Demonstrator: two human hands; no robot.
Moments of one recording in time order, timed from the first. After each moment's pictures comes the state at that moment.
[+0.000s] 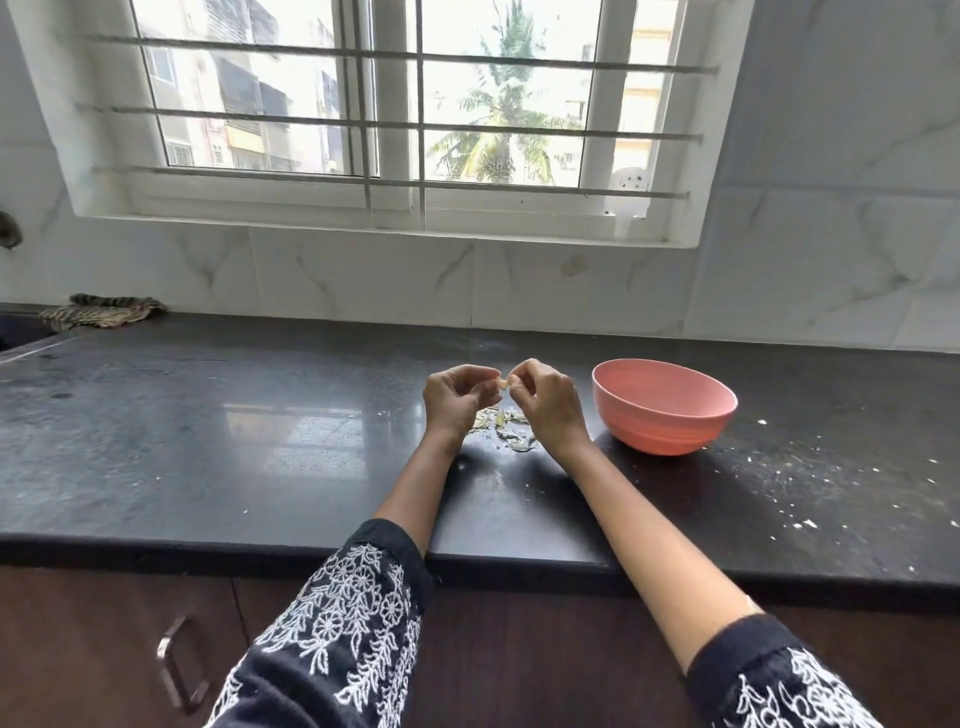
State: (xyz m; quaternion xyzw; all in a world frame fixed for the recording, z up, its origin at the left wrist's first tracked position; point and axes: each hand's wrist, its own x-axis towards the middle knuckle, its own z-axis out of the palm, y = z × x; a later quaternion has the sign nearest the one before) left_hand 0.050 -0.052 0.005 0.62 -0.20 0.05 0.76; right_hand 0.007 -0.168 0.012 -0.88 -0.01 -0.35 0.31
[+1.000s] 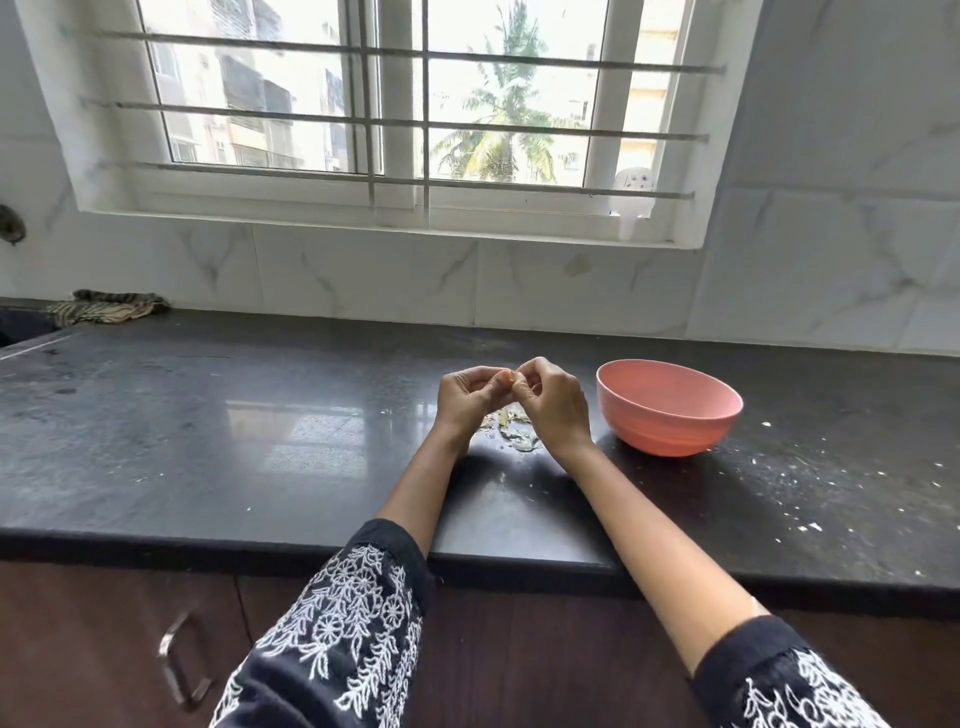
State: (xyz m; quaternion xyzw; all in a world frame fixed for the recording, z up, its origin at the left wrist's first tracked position) left_hand 0.043 -0.054 0.007 0.56 -0.23 -0.03 0.79; right_hand 0.003 -0.164 0.013 -0.87 0.03 -0.37 0.32
